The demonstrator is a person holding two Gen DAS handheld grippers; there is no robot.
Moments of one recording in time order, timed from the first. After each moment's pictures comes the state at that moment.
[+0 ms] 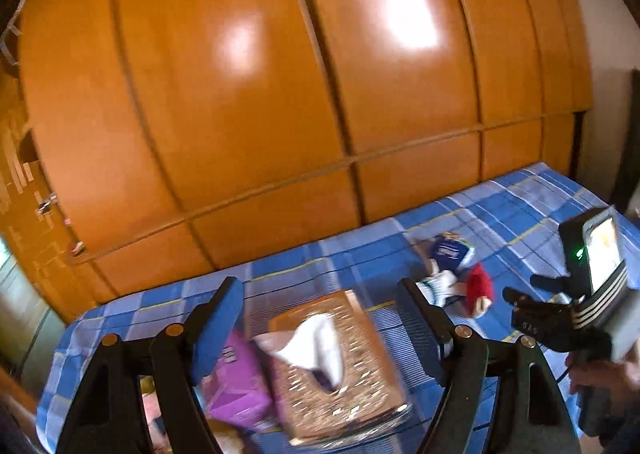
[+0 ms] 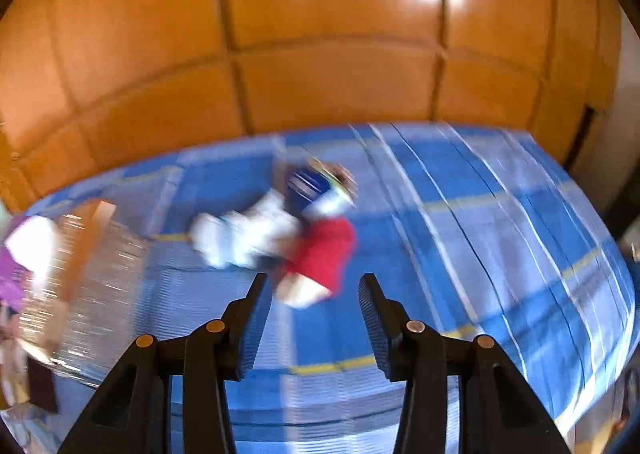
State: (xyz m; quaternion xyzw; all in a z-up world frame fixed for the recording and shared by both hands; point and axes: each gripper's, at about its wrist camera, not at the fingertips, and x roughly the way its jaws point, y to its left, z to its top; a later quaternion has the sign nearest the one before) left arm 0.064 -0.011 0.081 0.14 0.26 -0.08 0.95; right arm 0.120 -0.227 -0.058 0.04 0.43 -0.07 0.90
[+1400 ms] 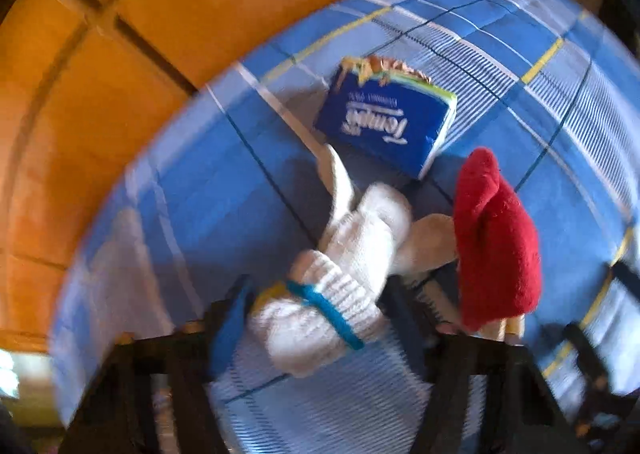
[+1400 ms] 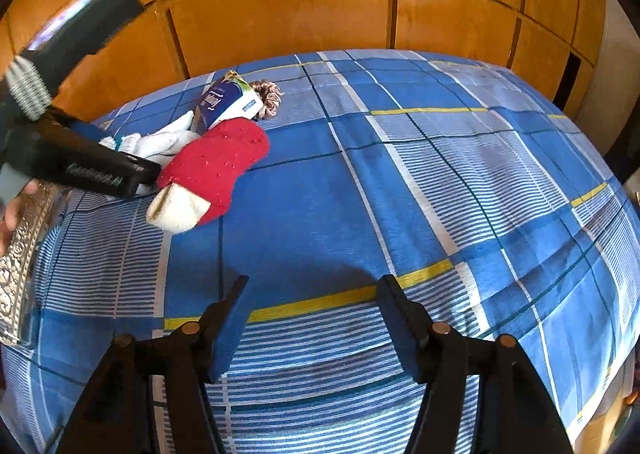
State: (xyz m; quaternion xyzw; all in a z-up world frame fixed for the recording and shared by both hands) left arm 0.252 -0.183 -0.116 0.26 0.55 -0.18 0.78; right arm 0.102 -0.277 -0.134 0.06 0.46 -0.10 0.88
